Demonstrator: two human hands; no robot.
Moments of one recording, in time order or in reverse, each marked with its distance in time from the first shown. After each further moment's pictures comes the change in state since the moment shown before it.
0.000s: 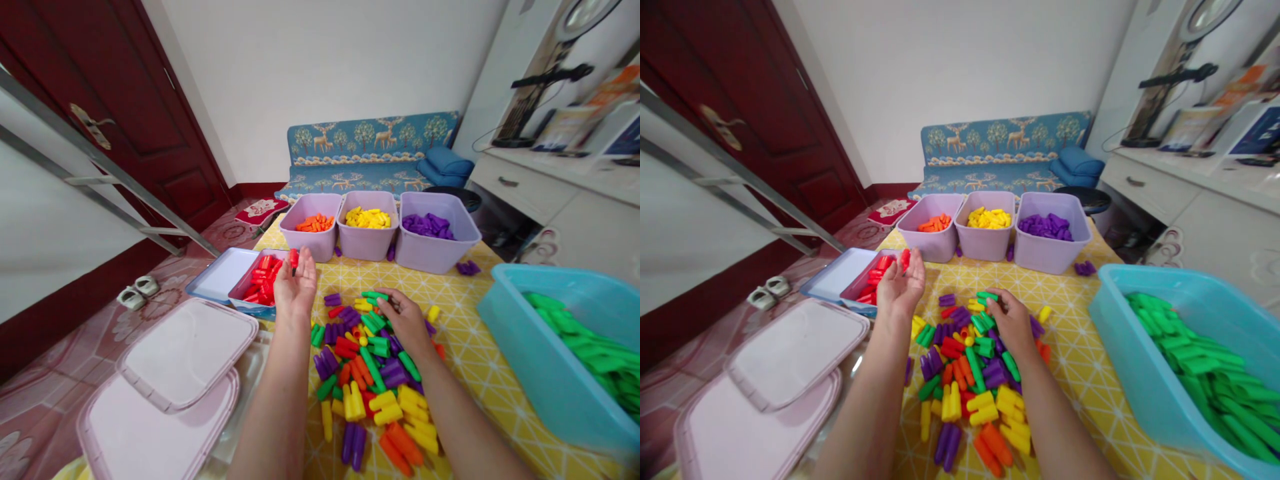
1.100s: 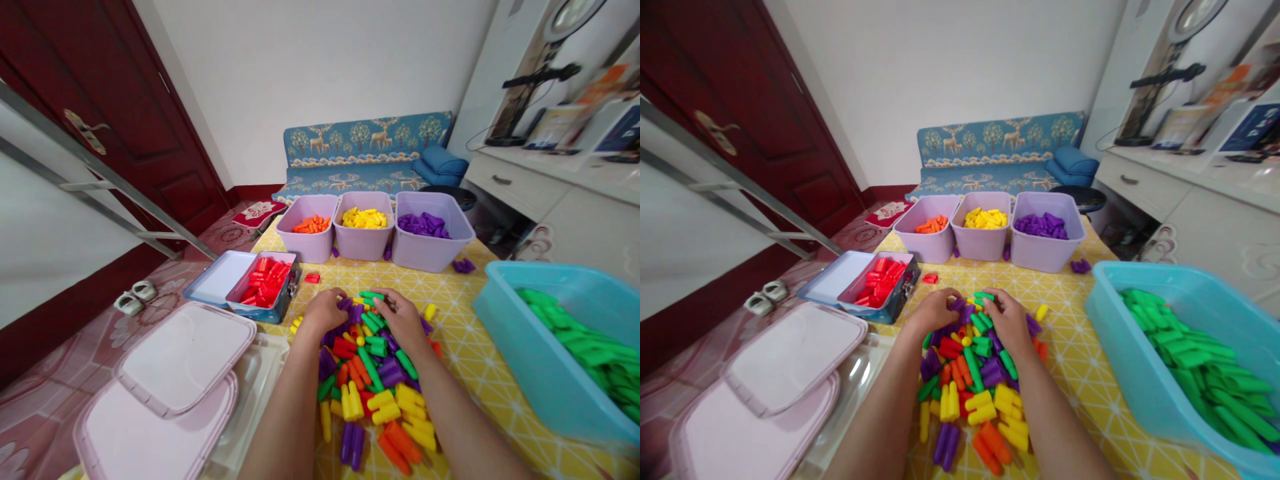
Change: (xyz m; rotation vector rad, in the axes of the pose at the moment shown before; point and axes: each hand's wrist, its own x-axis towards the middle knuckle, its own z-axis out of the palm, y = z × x) left_hand -0.009 -0.044 -0.035 1.896 -0.550 0.177; right_hand -0.002 -0.009 0.000 0.000 -0.012 -0.010
